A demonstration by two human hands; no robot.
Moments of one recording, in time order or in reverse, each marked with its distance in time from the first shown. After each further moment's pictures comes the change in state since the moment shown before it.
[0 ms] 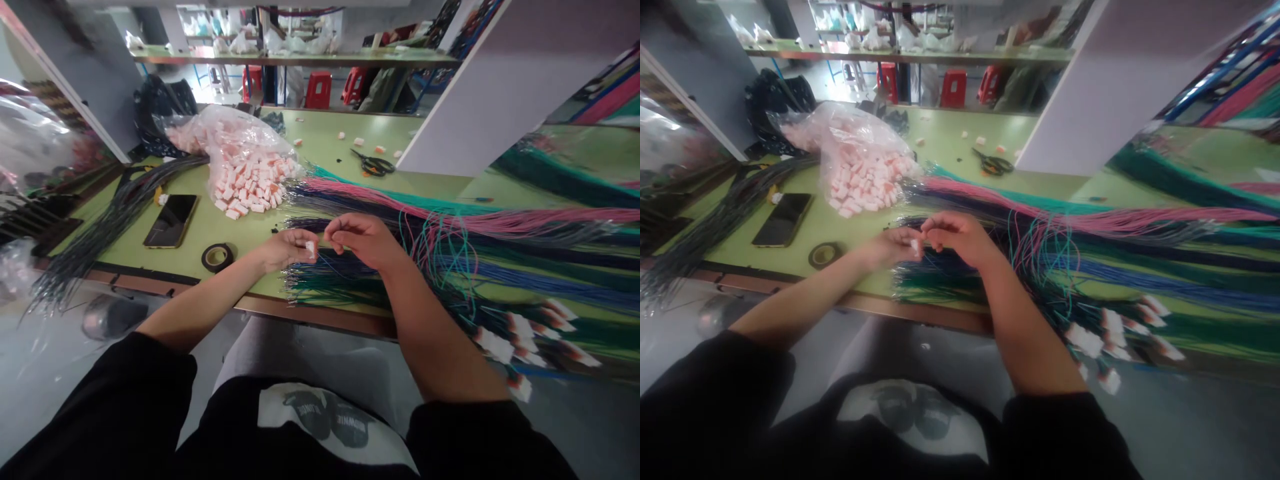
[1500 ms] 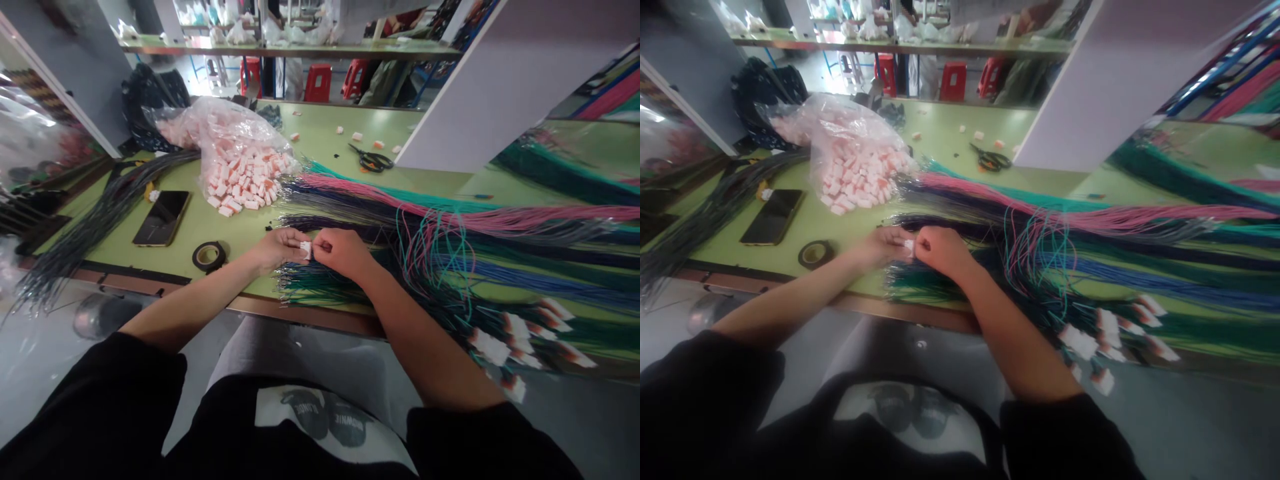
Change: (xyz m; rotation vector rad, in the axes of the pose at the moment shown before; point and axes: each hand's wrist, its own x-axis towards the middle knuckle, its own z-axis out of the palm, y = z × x) left_hand -0.005 -0.001 0.011 -0.012 0.165 -0.042; right_hand -0.002 0.011 0.021 -0.932 0.072 0.005
